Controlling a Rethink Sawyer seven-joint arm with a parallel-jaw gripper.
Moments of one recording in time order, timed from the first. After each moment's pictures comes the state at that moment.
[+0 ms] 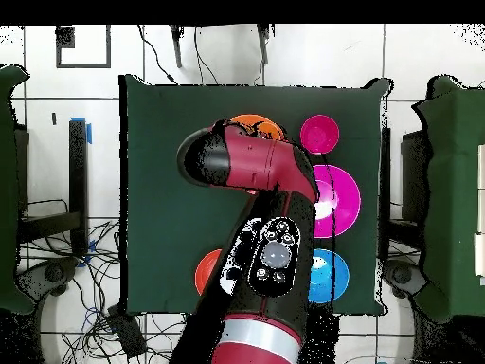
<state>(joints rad) 0.00 -0.56 -0.28 1.37 0.03 0.45 1.94</state>
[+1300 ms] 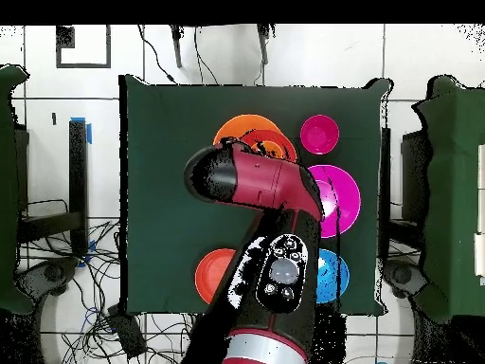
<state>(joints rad) -0.01 -0.59 -0.28 1.47 0.06 0.43 1.94</state>
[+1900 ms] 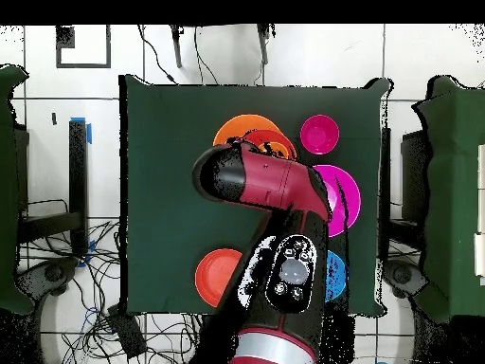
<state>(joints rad) -0.03 -0.59 -0.28 1.47 0.06 0.43 1.94</state>
